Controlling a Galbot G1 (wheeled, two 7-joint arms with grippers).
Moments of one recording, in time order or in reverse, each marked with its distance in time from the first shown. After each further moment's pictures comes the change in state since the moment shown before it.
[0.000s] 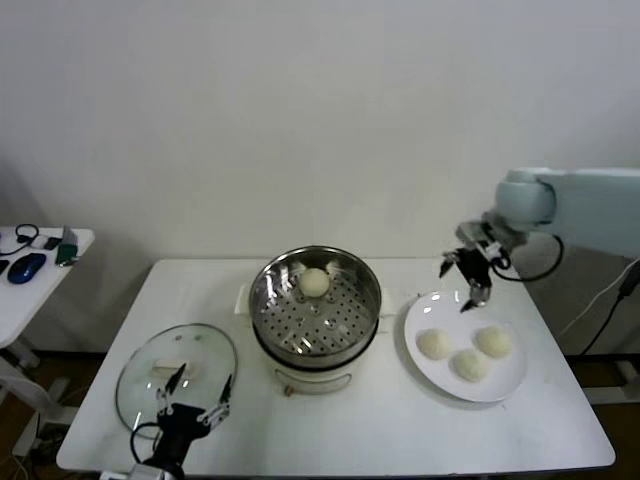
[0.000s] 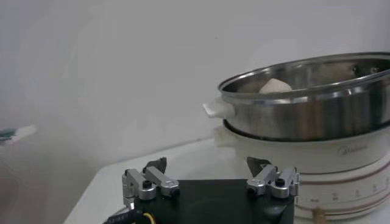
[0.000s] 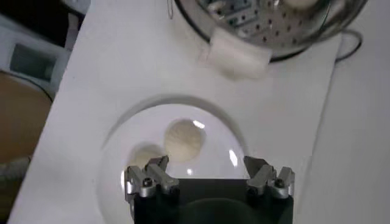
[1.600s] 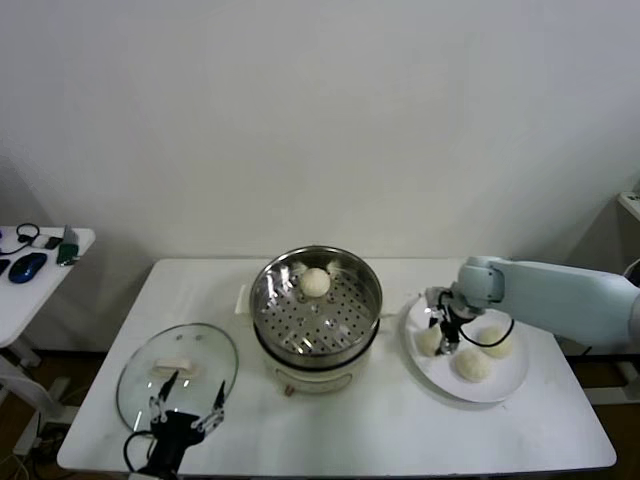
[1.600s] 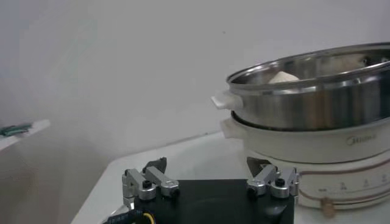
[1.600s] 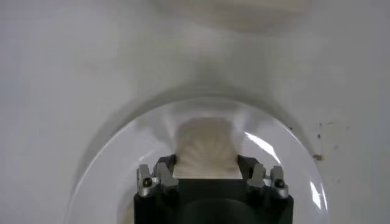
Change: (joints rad) left arm 0.022 -0.014 -0.016 0.004 0.010 -0.021 -0.015; right arm -0.383 0.055 0.302 -0.165 -0.085 -0.162 0.047
